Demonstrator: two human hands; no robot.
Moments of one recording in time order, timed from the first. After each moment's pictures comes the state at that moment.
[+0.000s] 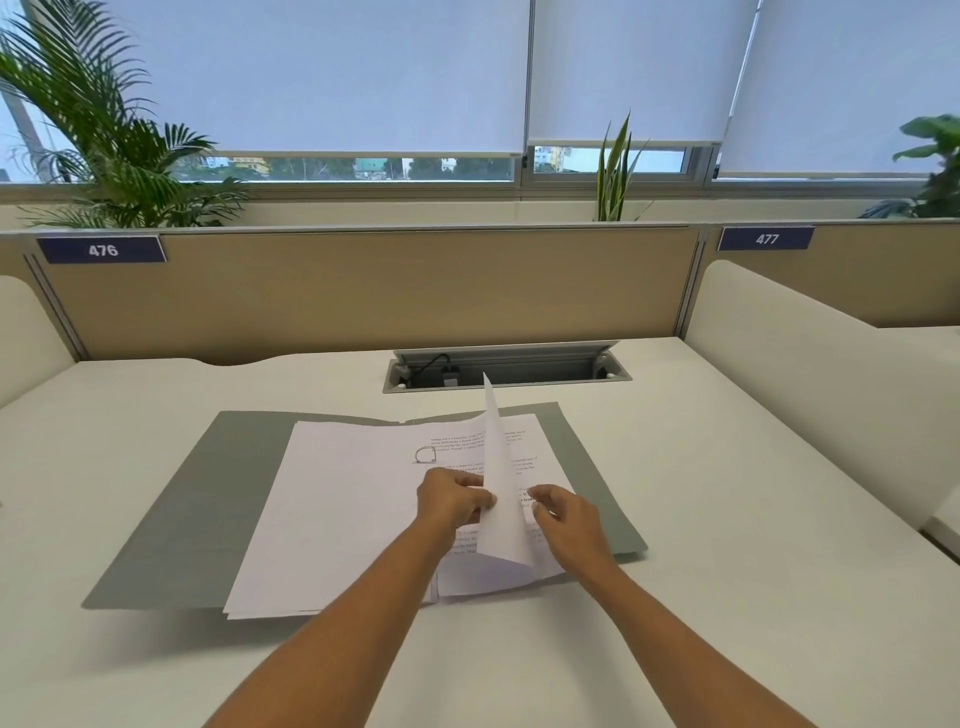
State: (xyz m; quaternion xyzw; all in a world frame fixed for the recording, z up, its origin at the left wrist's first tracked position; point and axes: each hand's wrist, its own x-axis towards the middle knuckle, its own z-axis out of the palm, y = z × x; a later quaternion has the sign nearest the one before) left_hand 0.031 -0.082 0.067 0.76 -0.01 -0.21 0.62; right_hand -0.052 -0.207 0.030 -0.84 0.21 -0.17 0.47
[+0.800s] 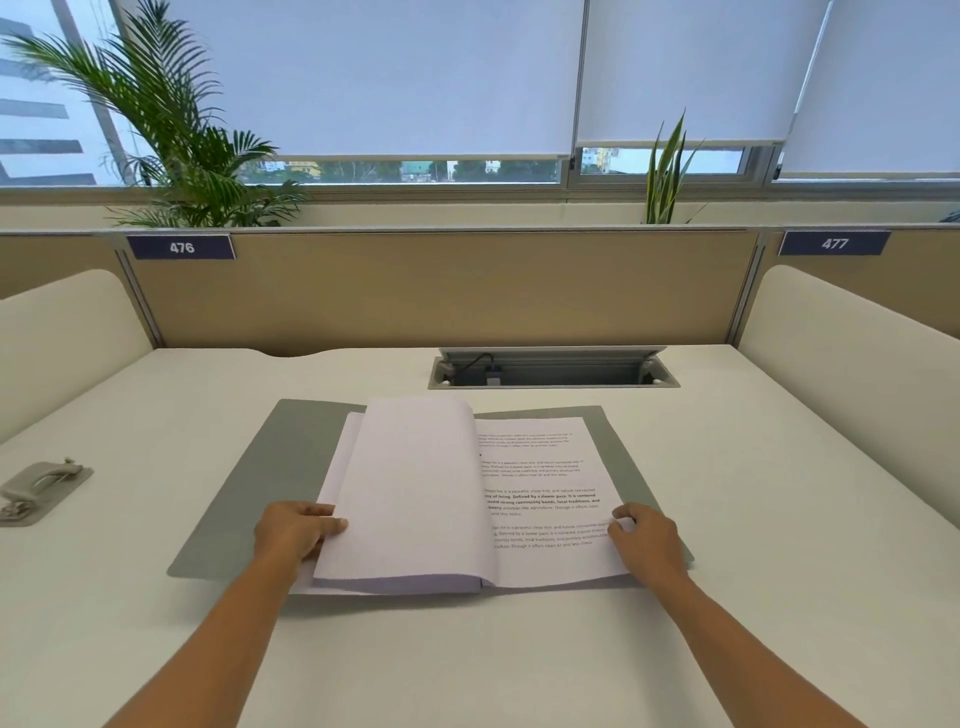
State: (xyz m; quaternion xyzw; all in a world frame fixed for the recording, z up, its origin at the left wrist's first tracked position) left_hand 0.077 0.110 0.039 0.80 0.16 -0.07 0.57; right_hand -0.056 -0.241 0.009 -0.86 0.33 -0.14 0.35
